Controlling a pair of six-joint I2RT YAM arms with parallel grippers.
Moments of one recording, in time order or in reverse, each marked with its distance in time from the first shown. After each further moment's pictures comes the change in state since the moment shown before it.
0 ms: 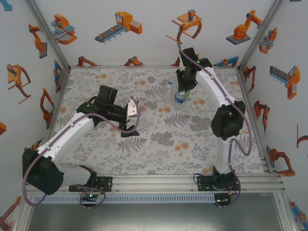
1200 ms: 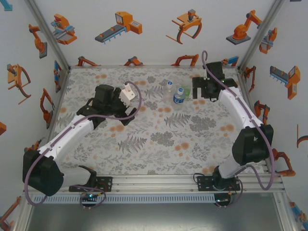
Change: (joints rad) left arm 0.049 -0.015 -0.109 0.326 -0.587 -0.455; right arm -0.170 -0.476 -0.665 0.382 0.120 -0.048
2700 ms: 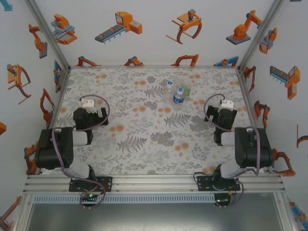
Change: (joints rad) left arm 0.501 0.283 -0.601 1.129 -0.082 -0.409; right arm -0.225 -0.044 -1.040 1.498 0.051 -0.028
